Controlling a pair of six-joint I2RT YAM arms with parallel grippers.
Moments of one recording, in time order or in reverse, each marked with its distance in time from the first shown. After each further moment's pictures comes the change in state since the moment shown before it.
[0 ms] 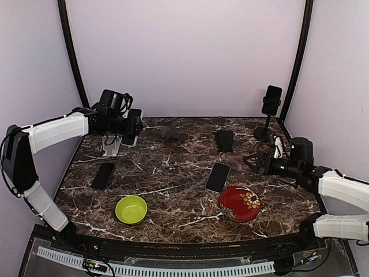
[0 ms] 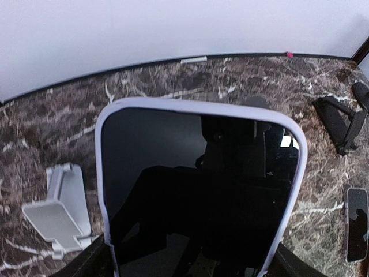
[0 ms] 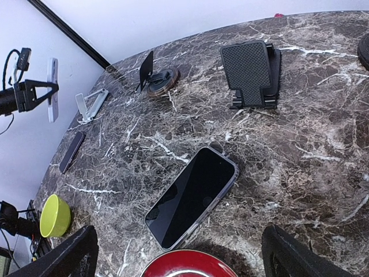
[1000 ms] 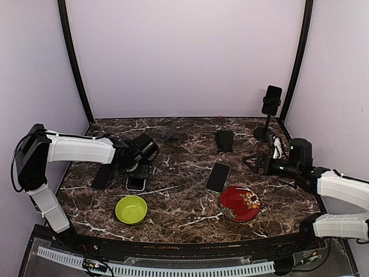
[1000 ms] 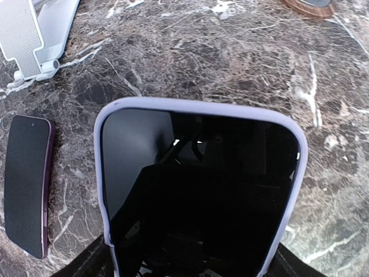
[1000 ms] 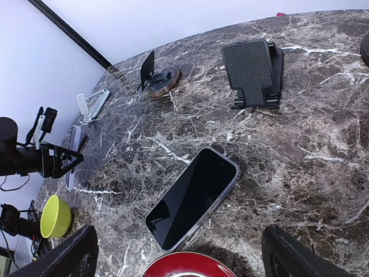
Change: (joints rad) left arm -0.339 0.085 -0.203 -0.228 -0.330 -0.546; right arm 0.000 0.024 -0.014 0.042 -0.008 0.008
